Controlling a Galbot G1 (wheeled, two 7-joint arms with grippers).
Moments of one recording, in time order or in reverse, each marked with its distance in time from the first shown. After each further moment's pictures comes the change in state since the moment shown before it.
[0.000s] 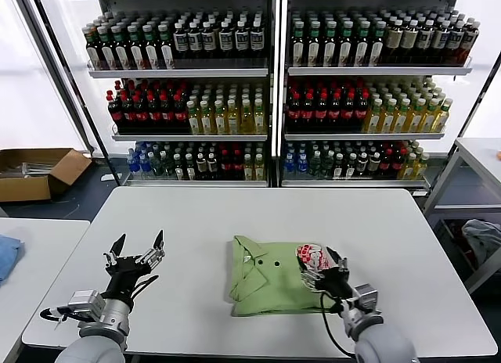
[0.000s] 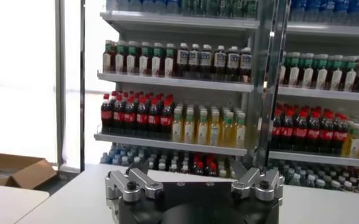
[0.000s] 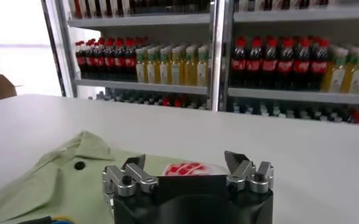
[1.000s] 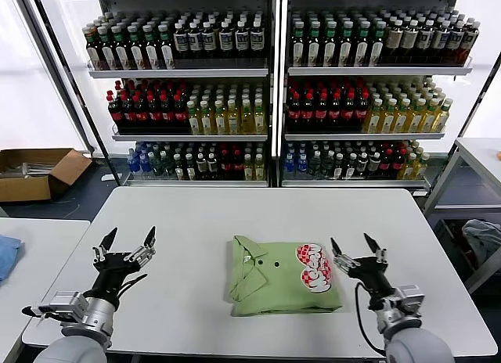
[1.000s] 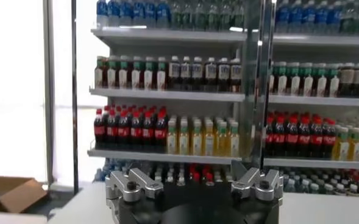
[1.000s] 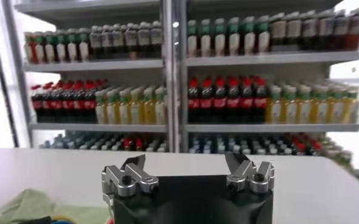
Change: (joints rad) left arm 0.015 0.038 -0.090 -0.006 -0.015 -0.035 0.116; right arm -0.108 0.045 0.252 0.121 0.032 0.081 -0.024
